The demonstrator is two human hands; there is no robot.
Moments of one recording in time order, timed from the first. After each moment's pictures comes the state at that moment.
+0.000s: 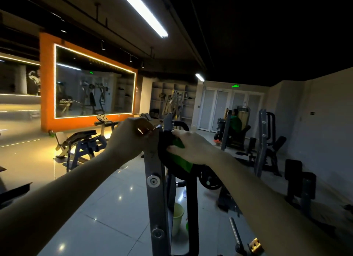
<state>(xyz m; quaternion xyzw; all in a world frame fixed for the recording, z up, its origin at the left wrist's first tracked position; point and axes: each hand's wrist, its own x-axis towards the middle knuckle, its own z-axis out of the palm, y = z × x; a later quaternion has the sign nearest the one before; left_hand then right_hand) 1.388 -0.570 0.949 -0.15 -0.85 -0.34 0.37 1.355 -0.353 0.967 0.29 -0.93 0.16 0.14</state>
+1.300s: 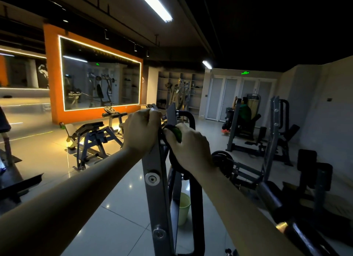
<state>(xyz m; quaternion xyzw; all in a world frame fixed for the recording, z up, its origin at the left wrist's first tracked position) 1.318 -0.531 0.927 -0.17 -0.73 -0.44 0.49 1.335 -0.374 0.914 0.22 -0.87 0.26 0.35</state>
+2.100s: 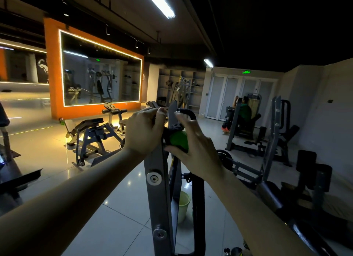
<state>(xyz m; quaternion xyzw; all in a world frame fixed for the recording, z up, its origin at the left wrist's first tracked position) 1.313 -0.535 0.923 -0.20 -0.75 -0.35 0.53 1.317 -0.352 0.899 0.35 -0.83 0.23 0.37</state>
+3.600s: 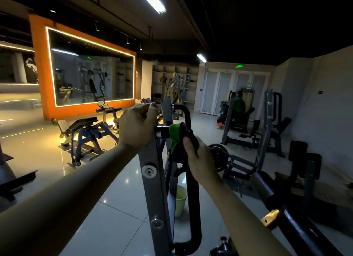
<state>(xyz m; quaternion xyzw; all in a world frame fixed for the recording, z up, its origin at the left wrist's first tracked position) 1.315 -0.534 0.920 -0.20 -0.74 -0.40 0.50 1.325 -0.337 0.851 0.21 -0.79 0.50 0.28</state>
